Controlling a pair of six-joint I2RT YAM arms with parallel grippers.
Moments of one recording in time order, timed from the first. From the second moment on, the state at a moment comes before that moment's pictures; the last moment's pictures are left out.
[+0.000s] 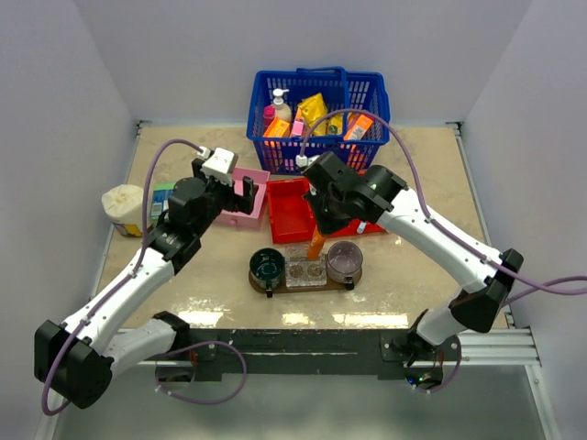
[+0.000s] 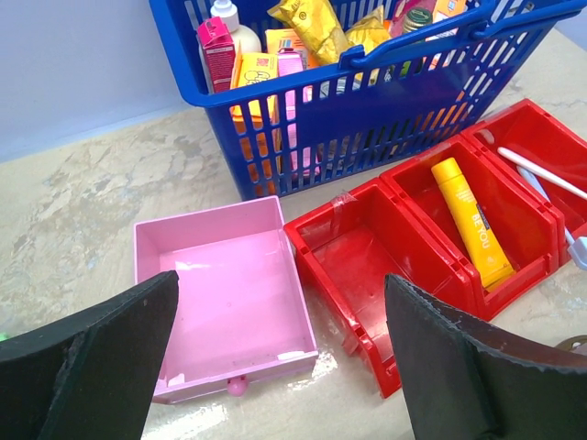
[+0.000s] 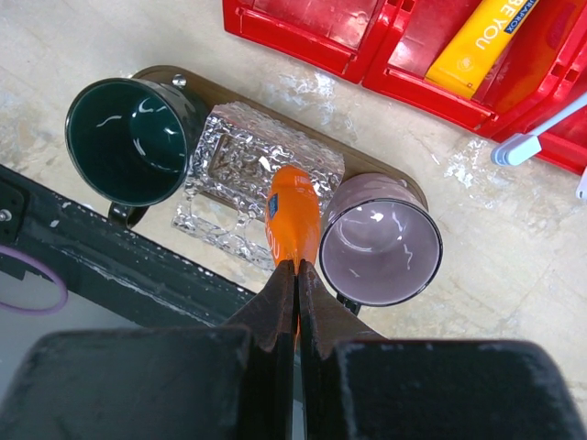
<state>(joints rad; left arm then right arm) -0.47 1.02 0.80 0.05 -0.08 -0.02 0.88 1.53 1.69 -1.20 0.15 0.39</state>
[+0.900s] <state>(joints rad) -0.47 1.03 0.80 0.05 -0.06 -0.02 0.92 1.57 1.63 -1.14 0.15 0.40</state>
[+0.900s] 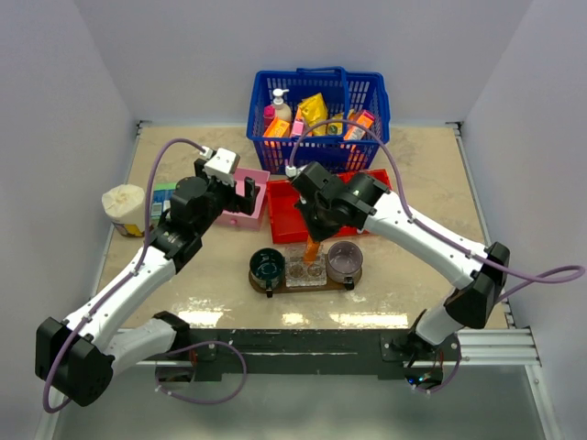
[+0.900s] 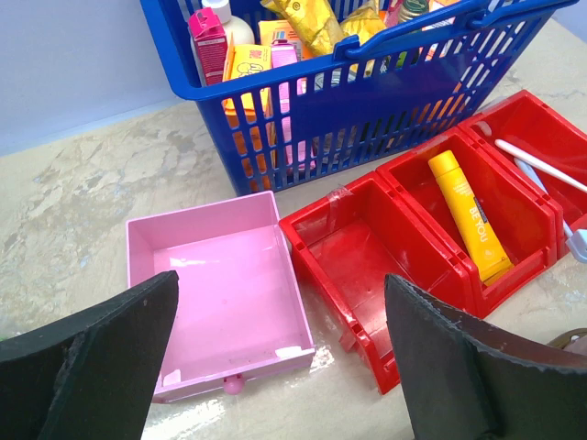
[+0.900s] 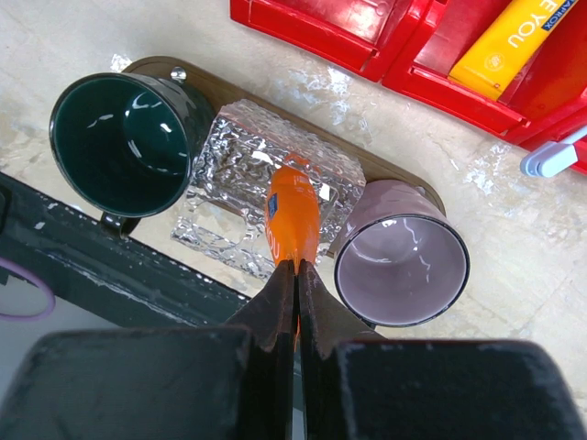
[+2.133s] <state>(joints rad) -0.47 1.05 0.80 0.05 -0.06 -0.02 0.96 1.62 1.54 -1.08 0.25 0.42</state>
